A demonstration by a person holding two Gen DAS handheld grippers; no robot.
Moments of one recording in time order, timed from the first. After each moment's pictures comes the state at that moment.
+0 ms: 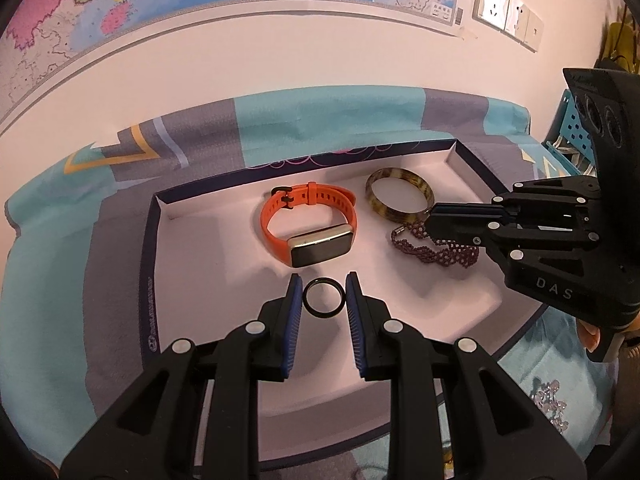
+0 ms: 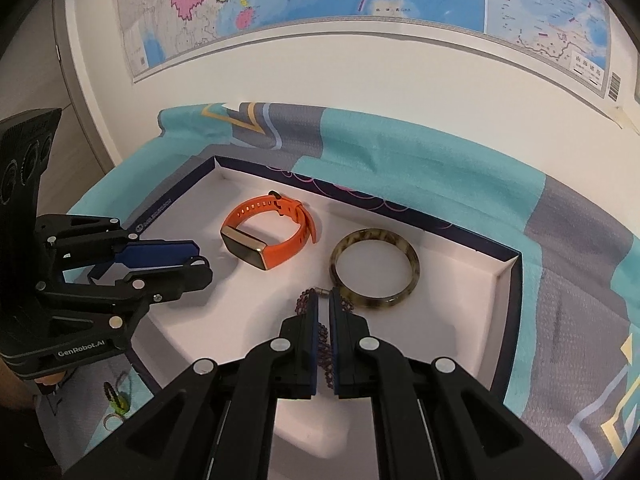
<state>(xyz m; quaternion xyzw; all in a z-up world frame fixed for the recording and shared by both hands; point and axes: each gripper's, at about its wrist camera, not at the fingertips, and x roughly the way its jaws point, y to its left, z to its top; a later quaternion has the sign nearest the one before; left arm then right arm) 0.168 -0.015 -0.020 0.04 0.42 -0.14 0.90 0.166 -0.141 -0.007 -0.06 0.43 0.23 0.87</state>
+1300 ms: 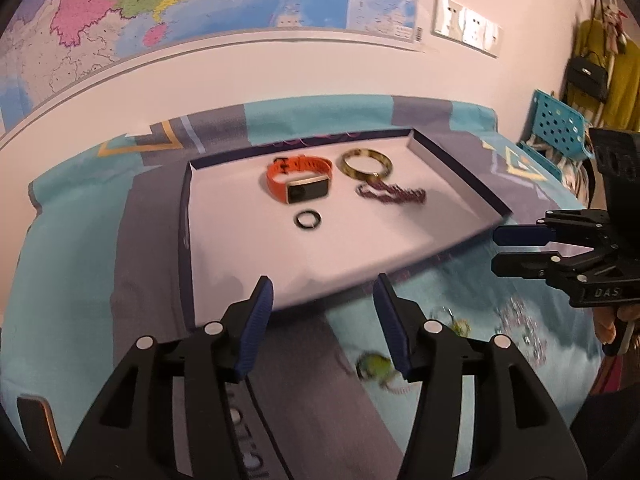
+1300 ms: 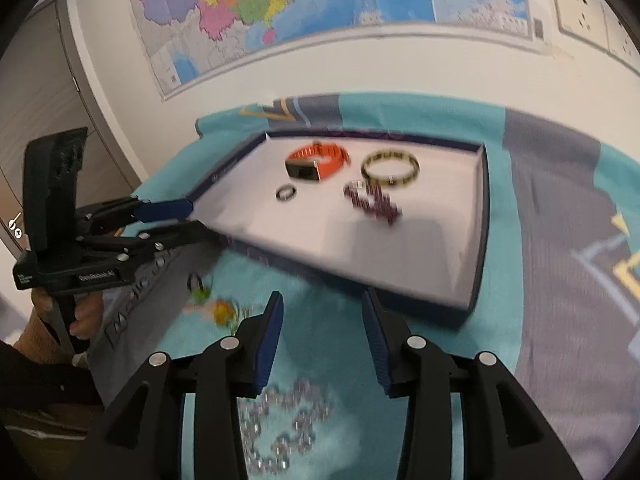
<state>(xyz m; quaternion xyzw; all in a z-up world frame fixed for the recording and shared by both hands) 0.068 0.008 -0.012 0.04 0.38 -0.15 0.91 0.039 -0.184 -0.005 0.02 0.43 0.25 0.87</state>
